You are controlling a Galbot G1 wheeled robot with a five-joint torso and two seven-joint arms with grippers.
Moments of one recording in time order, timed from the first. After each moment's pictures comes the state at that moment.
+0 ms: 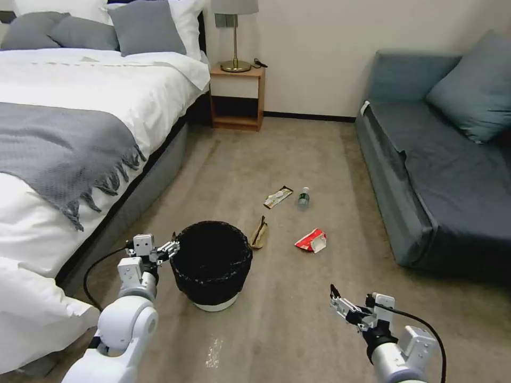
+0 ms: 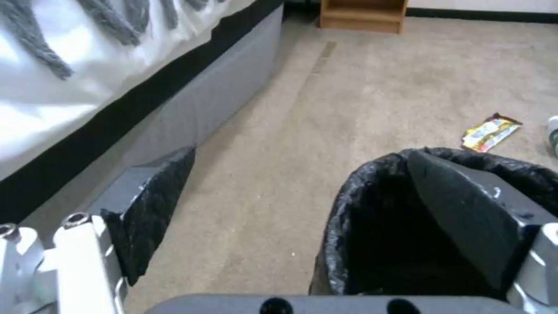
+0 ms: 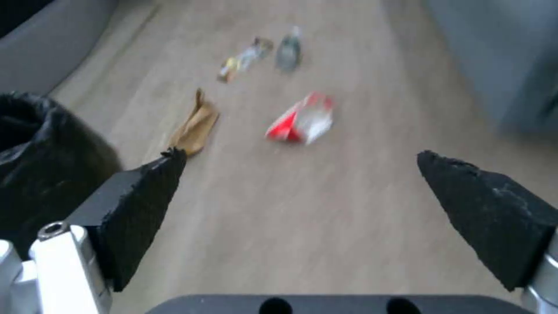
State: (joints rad) left arm 1.33 -1.20 -0.49 -2.00 -0.39 0.38 -0.35; right arm -1.79 1.48 0.69 2.33 0.33 -0.46 0.01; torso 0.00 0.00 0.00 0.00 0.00
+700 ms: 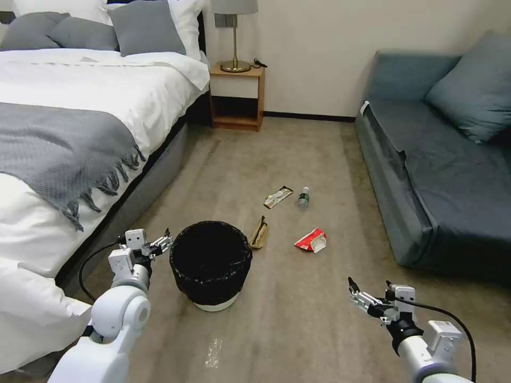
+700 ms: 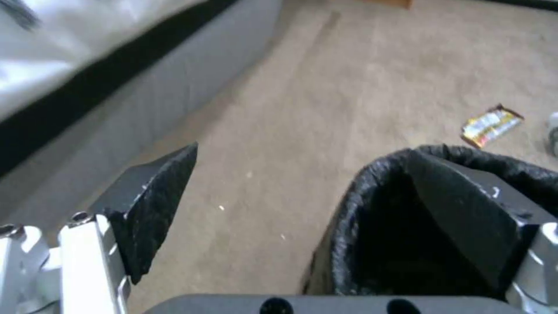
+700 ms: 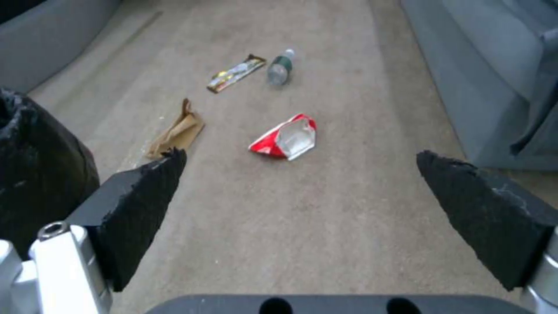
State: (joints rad) left arm 1.21 -1.14 -0.47 -1.93 -0.61 0.49 -0.42; right arm -1.79 1.45 0.73 2.28 0.30 -0.39 -0.04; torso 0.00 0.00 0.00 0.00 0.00
